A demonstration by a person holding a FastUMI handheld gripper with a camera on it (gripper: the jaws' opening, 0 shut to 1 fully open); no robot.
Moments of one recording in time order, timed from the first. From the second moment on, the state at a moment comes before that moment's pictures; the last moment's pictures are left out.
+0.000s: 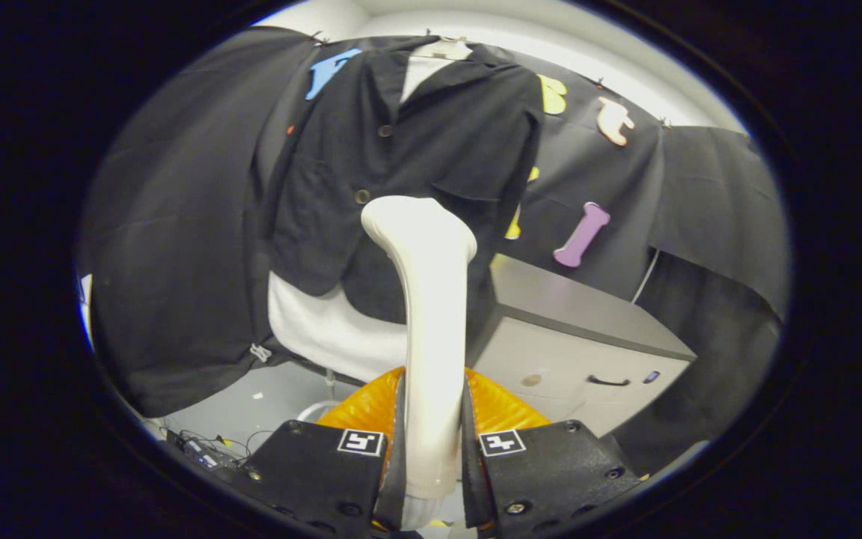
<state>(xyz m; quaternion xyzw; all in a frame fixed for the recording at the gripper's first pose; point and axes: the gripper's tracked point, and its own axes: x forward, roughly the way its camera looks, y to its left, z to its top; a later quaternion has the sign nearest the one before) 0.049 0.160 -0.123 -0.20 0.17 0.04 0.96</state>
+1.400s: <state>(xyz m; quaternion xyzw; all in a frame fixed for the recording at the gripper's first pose) -0.014 -0.131 -0.093 -0.09 0.24 -0.02 0.96</state>
